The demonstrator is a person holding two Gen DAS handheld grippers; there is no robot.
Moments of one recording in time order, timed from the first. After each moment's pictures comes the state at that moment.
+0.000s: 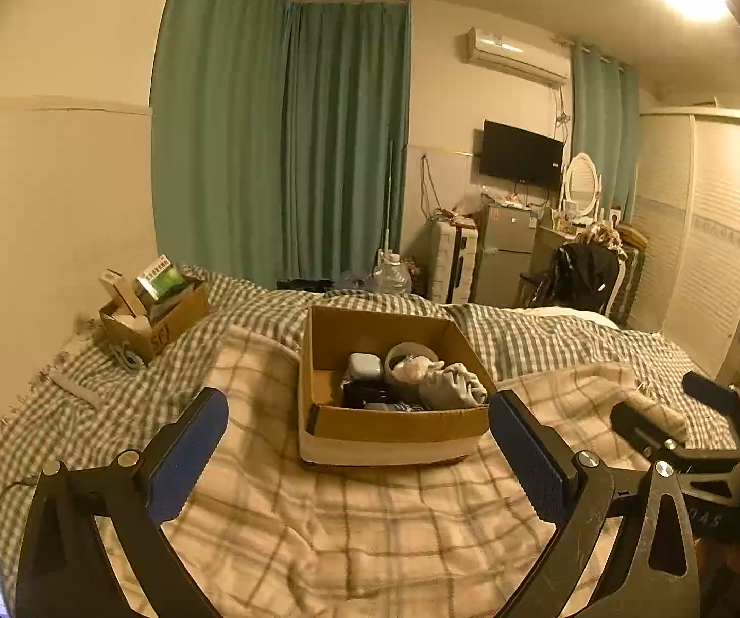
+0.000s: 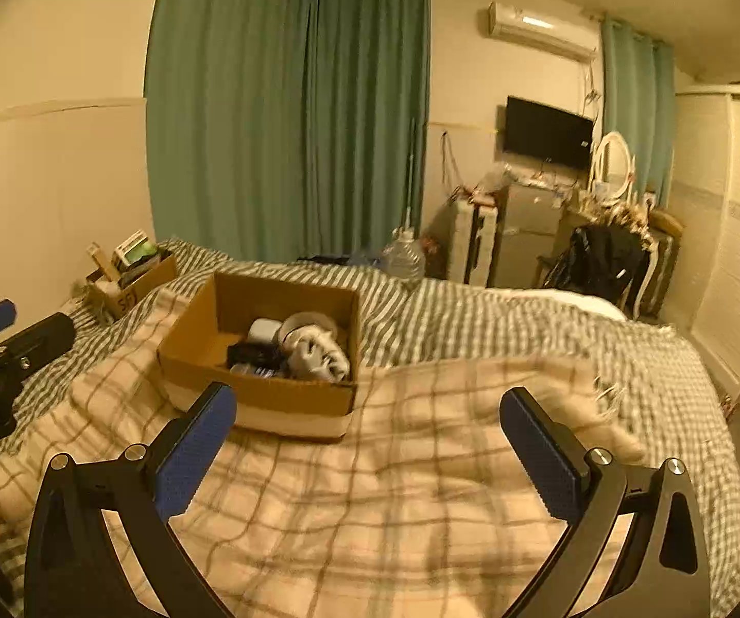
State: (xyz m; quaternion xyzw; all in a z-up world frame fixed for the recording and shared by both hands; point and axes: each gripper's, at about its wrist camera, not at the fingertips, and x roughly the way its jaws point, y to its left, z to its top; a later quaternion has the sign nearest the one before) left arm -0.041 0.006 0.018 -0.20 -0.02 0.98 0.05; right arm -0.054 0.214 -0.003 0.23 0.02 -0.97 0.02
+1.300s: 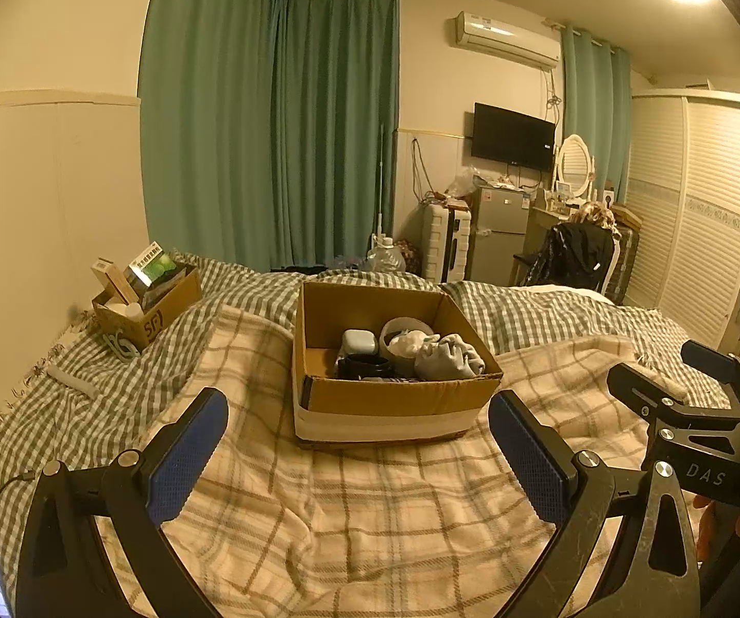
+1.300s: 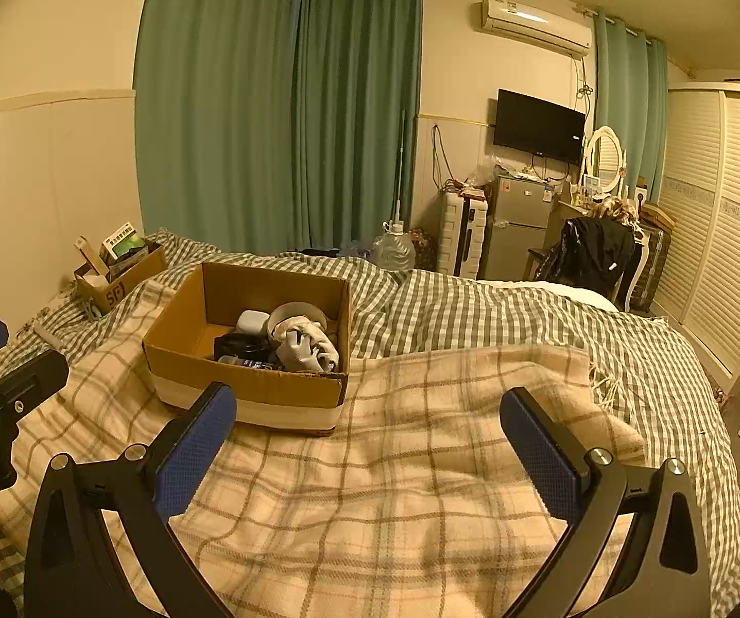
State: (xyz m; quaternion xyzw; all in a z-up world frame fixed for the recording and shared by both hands) left arm -0.037 0.011 0.001 -0.23 0.00 0.97 0.06; right arm -0.061 0.216 -0.010 0.24 0.02 -0.97 0.00
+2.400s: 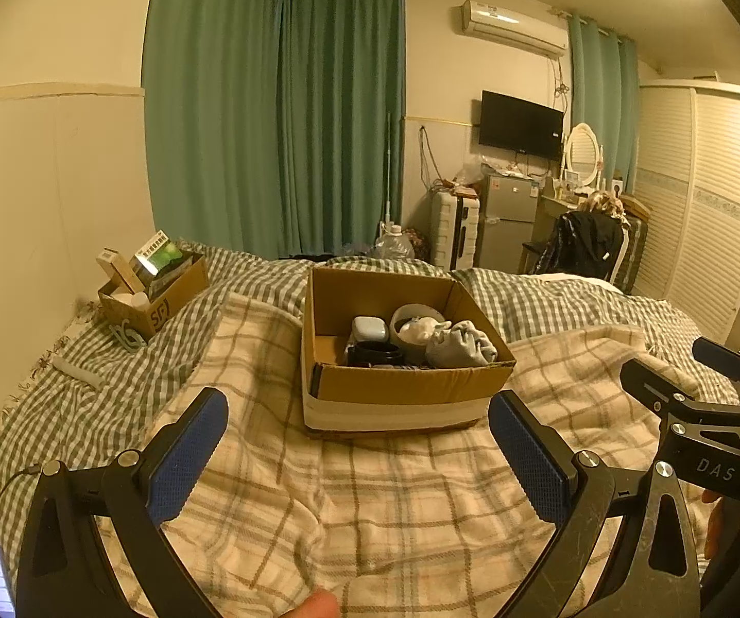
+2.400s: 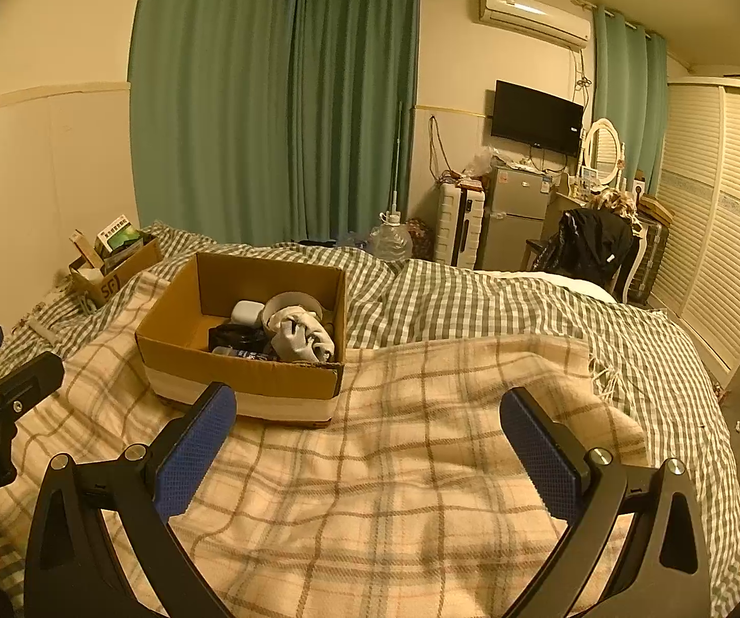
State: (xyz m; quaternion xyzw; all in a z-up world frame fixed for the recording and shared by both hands) left arm -0.042 0.009 -0.004 -0.24 0.01 0.97 0.04; right arm -0.066 0.217 -0.017 0.25 0.02 -0.97 -0.01
